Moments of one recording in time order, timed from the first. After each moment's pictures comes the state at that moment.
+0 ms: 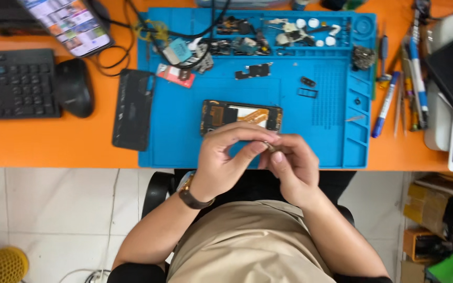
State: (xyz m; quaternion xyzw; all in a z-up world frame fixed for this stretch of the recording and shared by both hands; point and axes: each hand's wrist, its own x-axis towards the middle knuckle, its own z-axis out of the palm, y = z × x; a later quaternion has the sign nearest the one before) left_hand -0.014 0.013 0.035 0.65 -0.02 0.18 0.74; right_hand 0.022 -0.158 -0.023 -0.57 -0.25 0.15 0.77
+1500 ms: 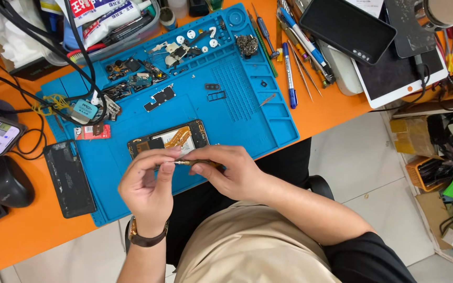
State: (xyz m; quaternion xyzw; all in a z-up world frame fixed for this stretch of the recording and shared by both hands) left_hand -0.010 0.008 0.022 0.73 -0.01 0.24 0.64; right_hand 0.035 -0.163 0.015 -0.65 -0.28 0.07 0.70
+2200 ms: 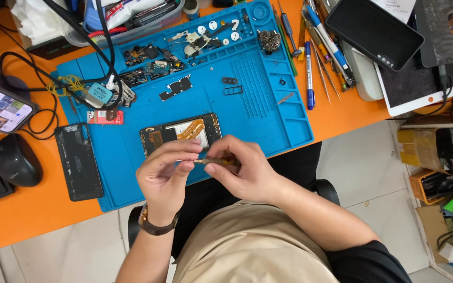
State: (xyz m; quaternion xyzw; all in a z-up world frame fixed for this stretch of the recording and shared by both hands) left_hand -0.011 0.005 0.014 0.68 -0.03 0.22 0.70; right_hand 0.034 -0.167 0.009 -0.69 -0.27 0.08 0.67
